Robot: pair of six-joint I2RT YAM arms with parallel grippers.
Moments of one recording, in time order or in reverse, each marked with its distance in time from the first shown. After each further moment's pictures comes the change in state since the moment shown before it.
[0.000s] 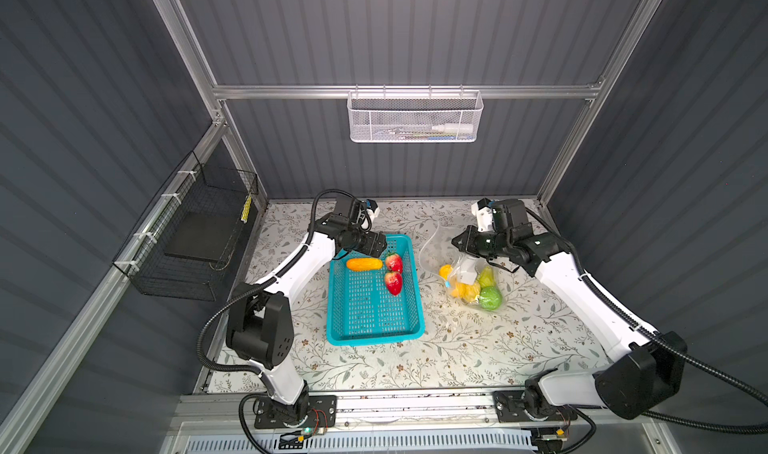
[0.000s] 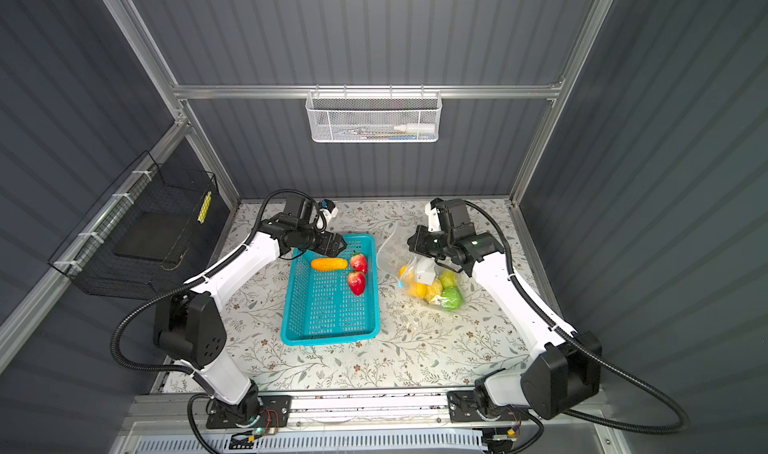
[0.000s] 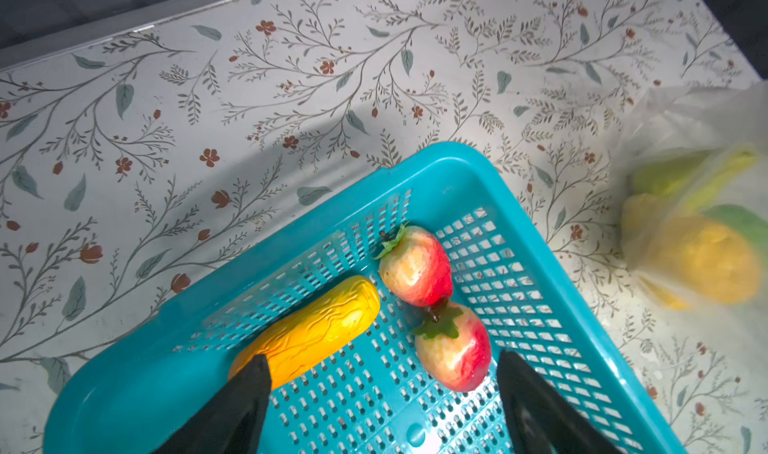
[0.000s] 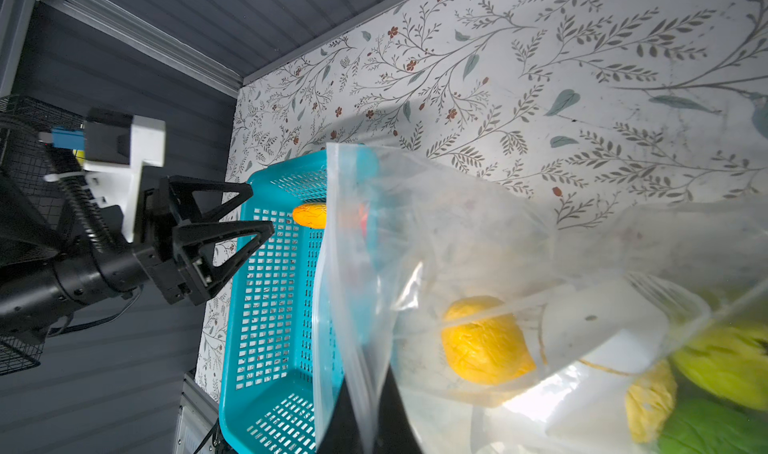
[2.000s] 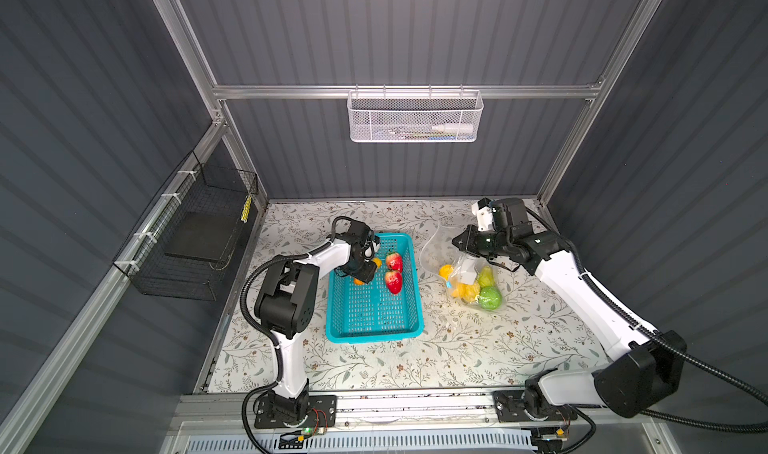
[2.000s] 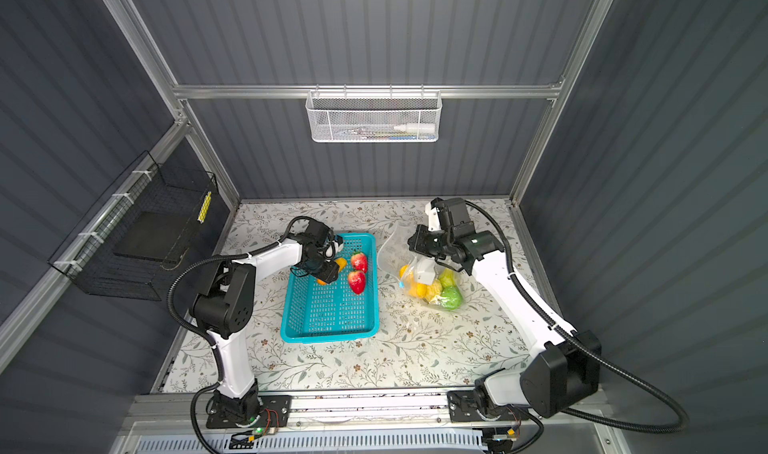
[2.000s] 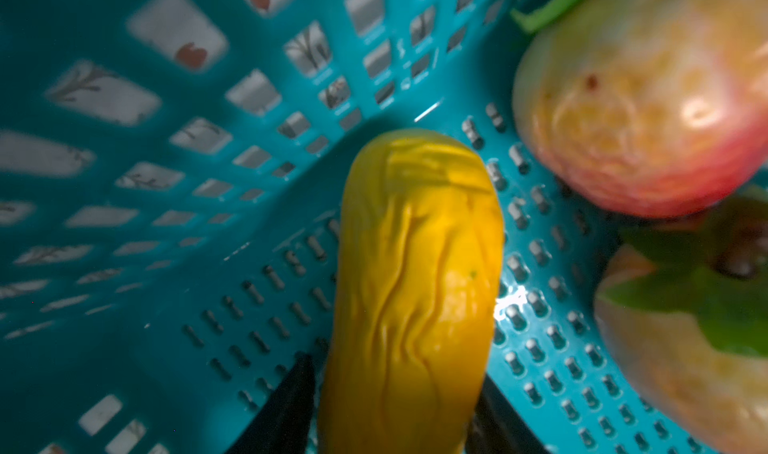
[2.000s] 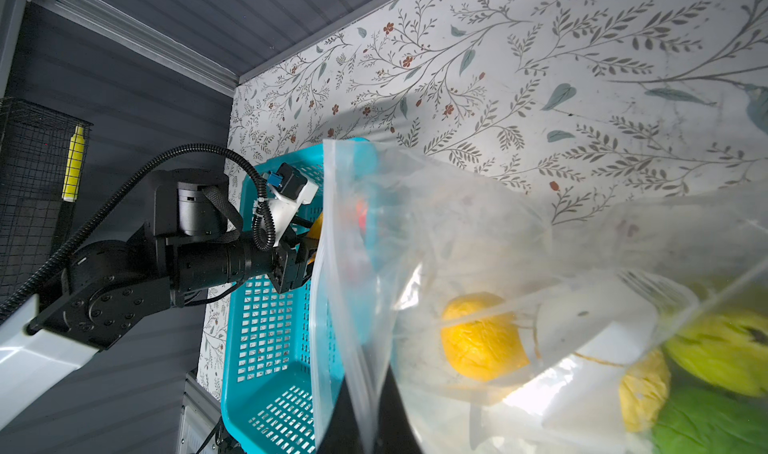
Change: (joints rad) left arm 0.000 0.238 -0.085 -0.037 -0.143 0.096; right arm 0.000 0.008 0.019 -0.026 0.003 0.006
